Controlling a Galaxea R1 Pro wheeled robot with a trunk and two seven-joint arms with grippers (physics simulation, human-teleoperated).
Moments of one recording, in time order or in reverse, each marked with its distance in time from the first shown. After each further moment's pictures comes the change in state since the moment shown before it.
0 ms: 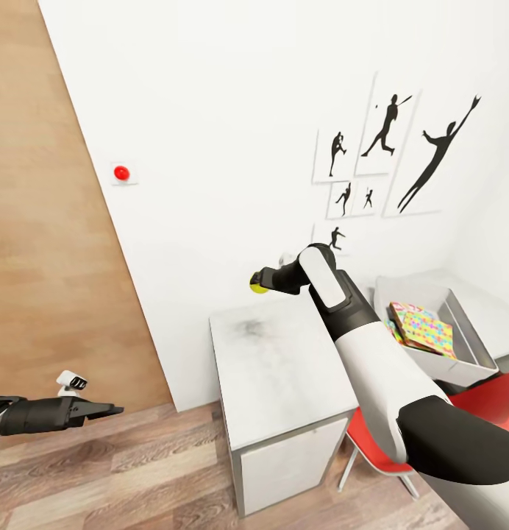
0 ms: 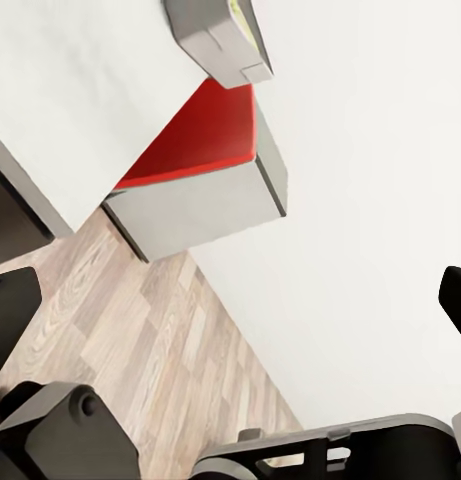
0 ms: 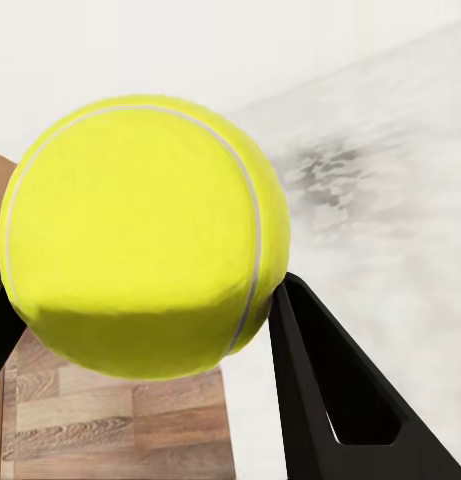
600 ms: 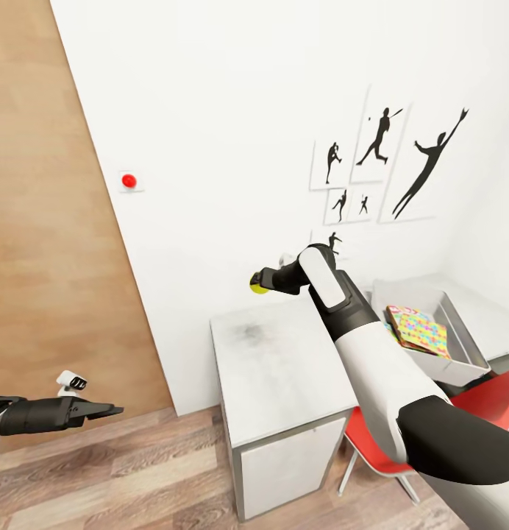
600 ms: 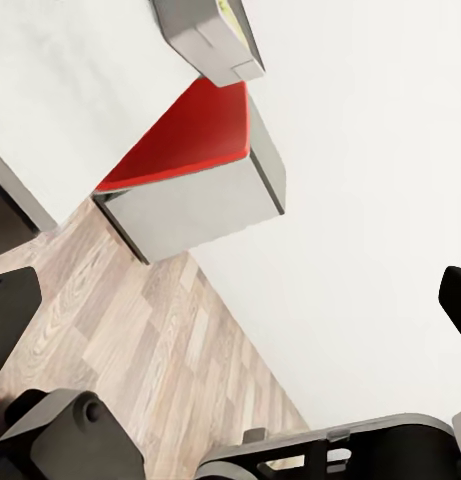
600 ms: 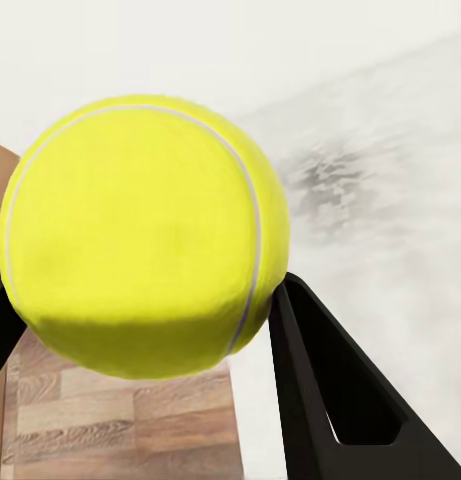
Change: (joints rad) left arm 0.000 0.001 -0.001 0.000 0.000 0.000 0.000; right arm 0.000 0.000 0.000 0.002 0.000 -0.002 0.000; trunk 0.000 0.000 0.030
